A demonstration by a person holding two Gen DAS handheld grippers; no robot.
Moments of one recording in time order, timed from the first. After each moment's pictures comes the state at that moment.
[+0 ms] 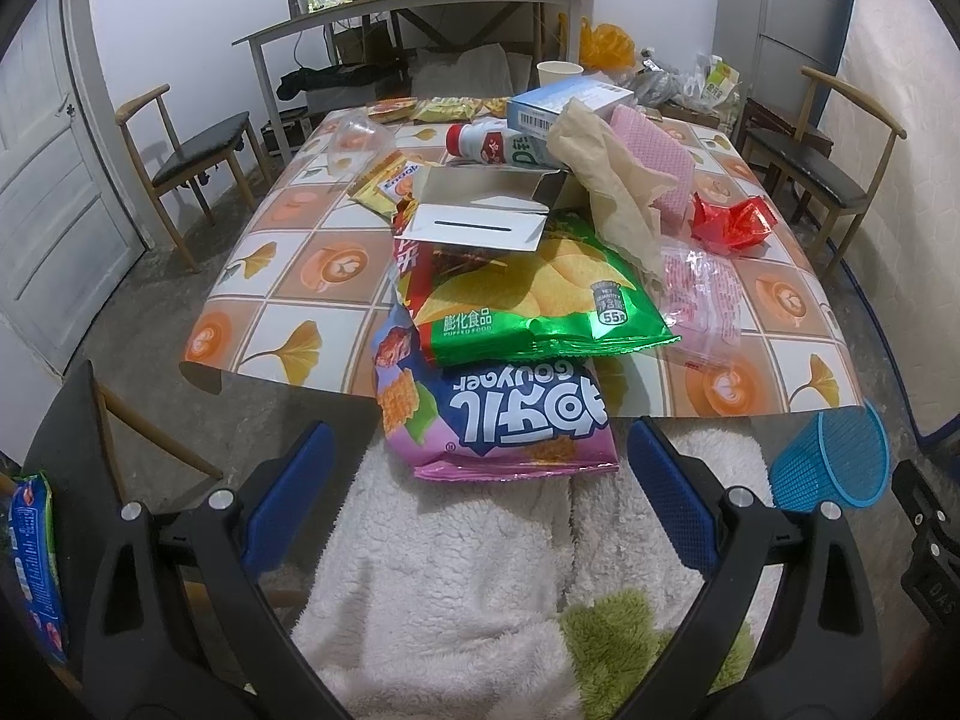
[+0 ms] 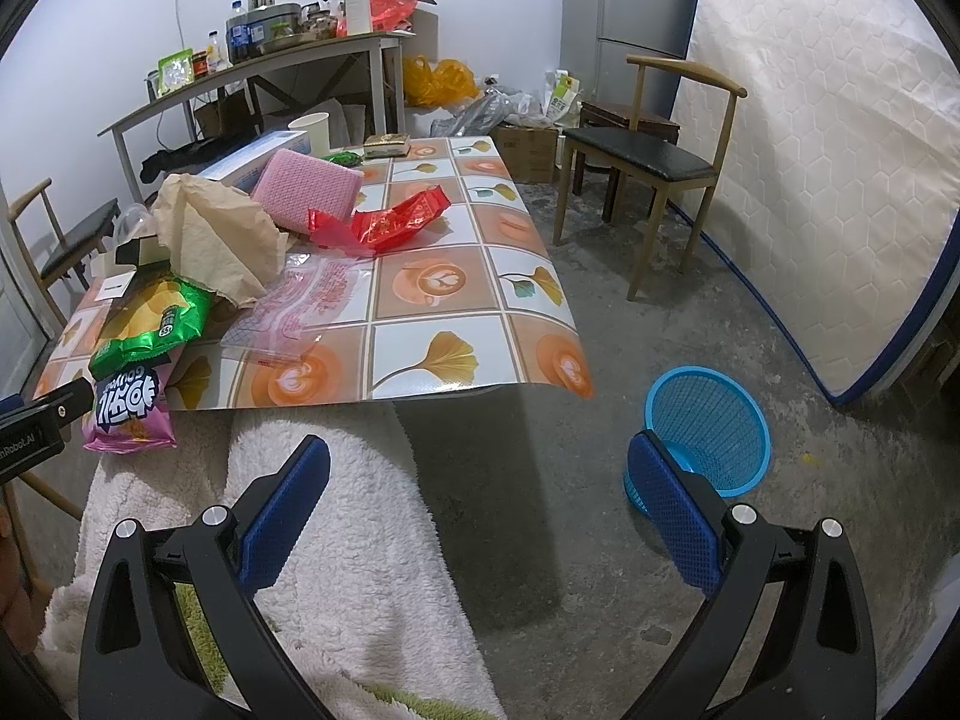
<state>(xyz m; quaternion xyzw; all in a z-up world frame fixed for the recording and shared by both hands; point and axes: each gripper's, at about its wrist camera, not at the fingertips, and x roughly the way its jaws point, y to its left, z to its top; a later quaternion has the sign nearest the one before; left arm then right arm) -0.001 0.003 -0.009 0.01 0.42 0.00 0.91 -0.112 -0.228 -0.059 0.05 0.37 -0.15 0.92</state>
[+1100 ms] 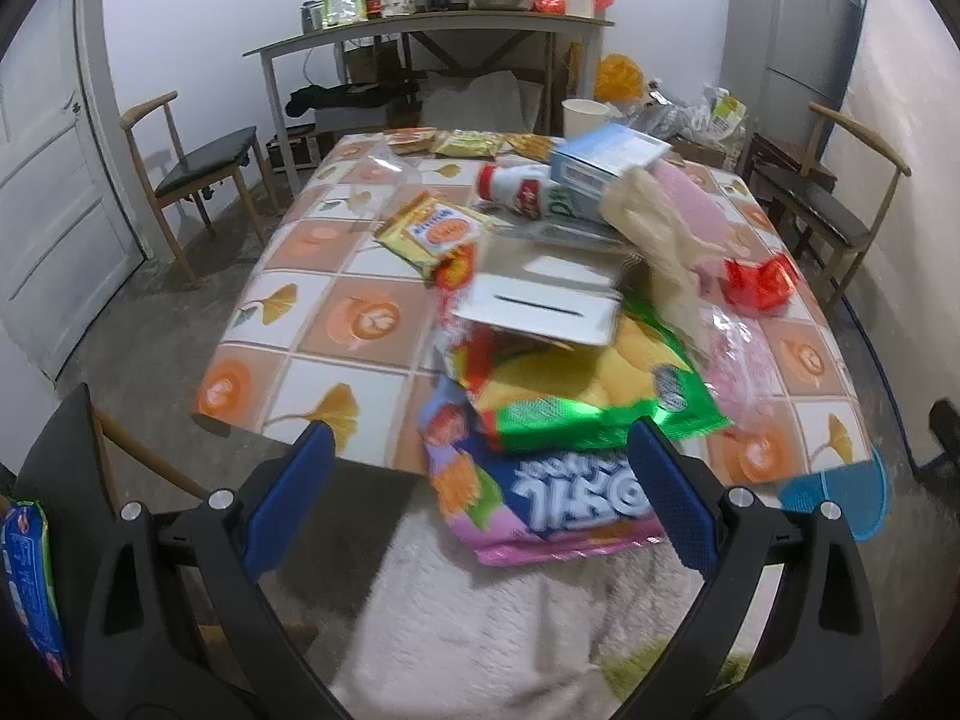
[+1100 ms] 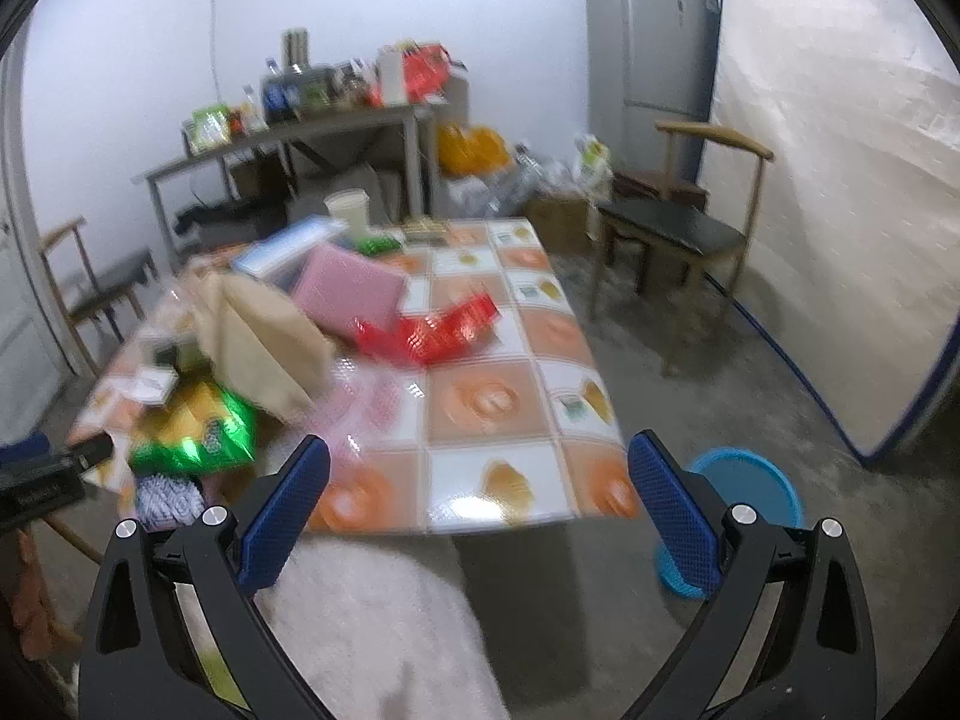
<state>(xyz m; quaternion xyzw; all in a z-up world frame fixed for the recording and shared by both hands) 0.021 0.050 0.000 0.00 0.39 0.00 0.92 -0.078 -0.219 -0.020 0.05 0.28 -0.10 0.95</state>
